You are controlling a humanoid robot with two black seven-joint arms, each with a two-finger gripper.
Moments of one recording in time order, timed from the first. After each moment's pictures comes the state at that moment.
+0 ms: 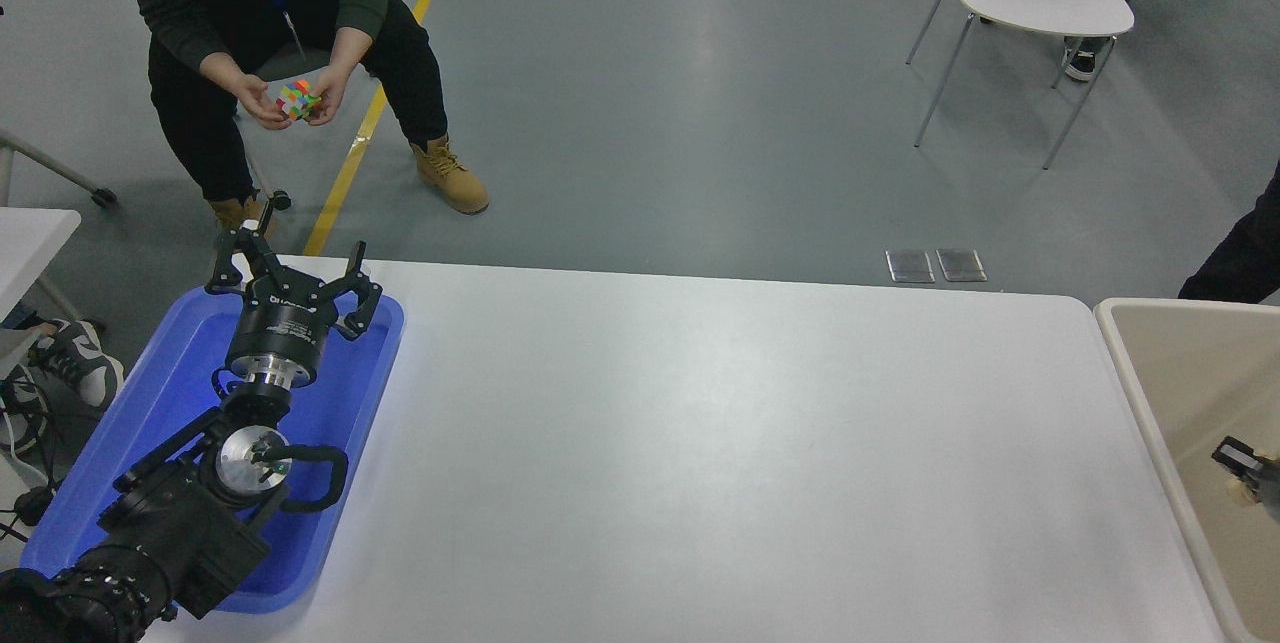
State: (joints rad) left arm -0.61 0.19 -0.87 -0.41 -0.09 -0.57 -0.51; right arm 0.61 -0.45 -0.52 0.01 -0.29 0.19 0.05
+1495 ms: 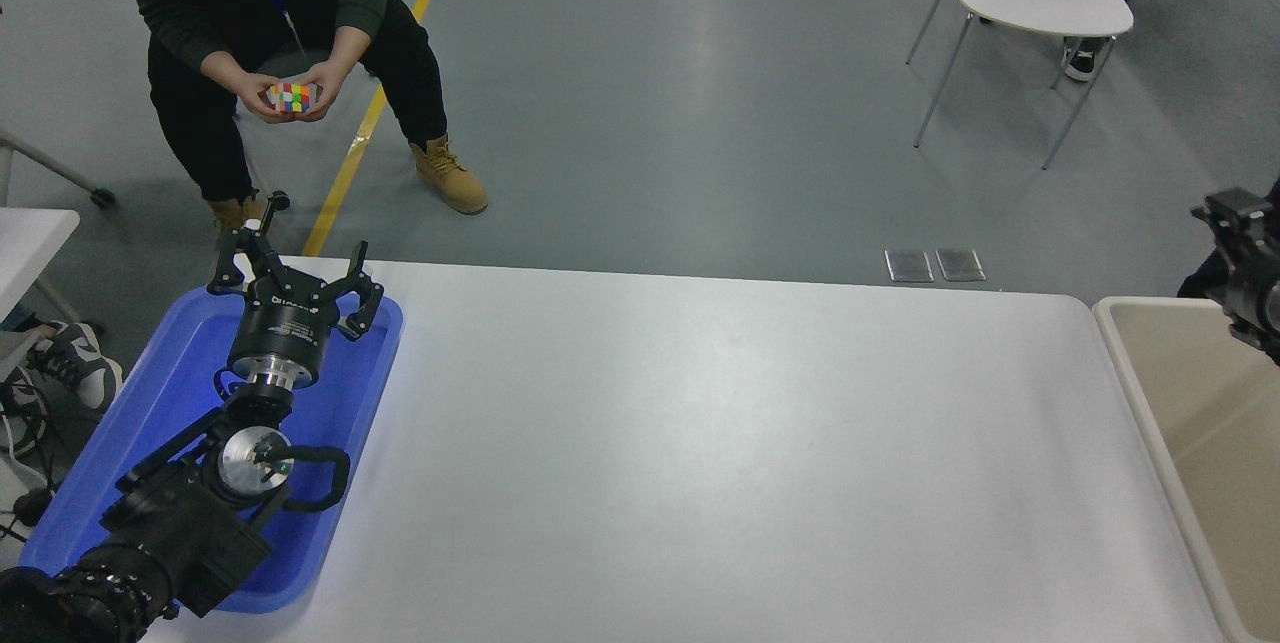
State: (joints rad) left arm -0.62 0.18 -0.87 -0.41 -0.09 -0.57 -0.51; right arm 0.89 -0.54 0.17 0.32 0.00 0.23 0.05
